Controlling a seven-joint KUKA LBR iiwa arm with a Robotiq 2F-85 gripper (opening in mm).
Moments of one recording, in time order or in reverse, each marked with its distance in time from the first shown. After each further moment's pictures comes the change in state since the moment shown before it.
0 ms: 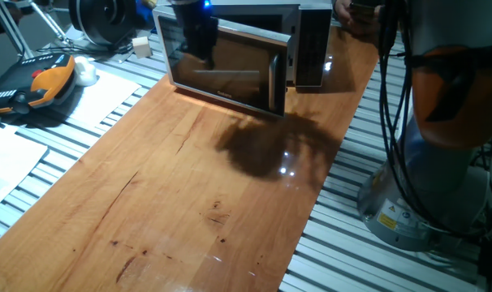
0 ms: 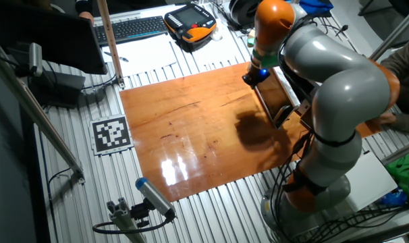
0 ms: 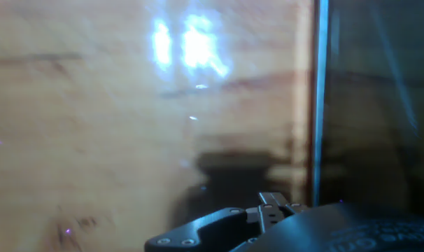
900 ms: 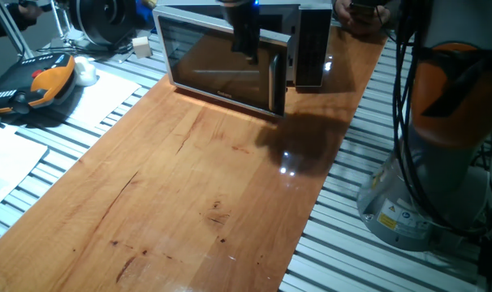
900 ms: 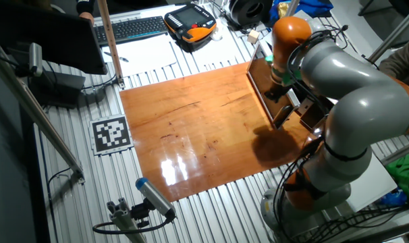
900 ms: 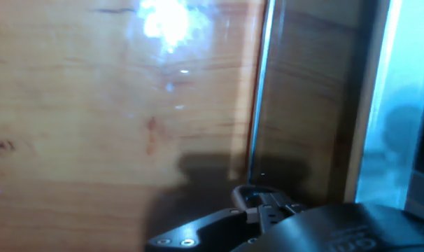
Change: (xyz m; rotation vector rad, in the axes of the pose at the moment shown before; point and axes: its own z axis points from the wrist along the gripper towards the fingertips) arm 0.061 -0.069 0.018 0.071 0.027 -0.119
